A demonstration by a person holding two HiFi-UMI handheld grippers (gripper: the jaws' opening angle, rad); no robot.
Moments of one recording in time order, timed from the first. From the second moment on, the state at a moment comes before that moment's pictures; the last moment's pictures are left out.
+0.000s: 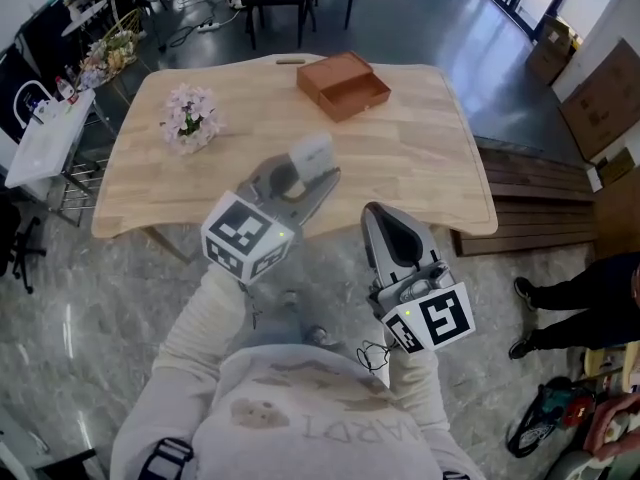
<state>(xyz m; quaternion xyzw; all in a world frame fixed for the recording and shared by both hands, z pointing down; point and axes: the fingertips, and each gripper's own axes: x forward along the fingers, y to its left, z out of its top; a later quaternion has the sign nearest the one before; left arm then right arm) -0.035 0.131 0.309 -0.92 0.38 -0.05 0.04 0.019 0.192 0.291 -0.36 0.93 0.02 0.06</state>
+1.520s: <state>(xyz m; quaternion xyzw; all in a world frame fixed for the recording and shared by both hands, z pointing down) -0.052 -0.190 0.442 -0.93 0.30 -0.22 -0.03 -0.016 -0.013 0.282 -0.46 0.89 0.03 0.05</state>
